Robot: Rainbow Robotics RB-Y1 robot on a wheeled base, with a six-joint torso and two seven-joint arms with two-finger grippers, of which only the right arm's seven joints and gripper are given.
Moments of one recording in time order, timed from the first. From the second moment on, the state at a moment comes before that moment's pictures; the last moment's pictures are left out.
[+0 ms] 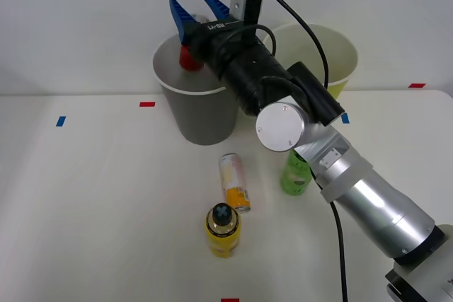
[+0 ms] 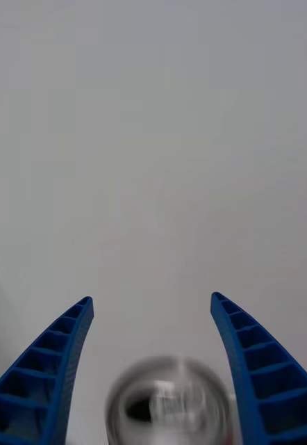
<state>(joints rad) -0.68 -0.23 0.53 -1.47 -1.23 -0.14 2.12</state>
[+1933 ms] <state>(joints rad) 0.07 -0.63 0.56 -2.20 -1.15 -0.50 2.06</state>
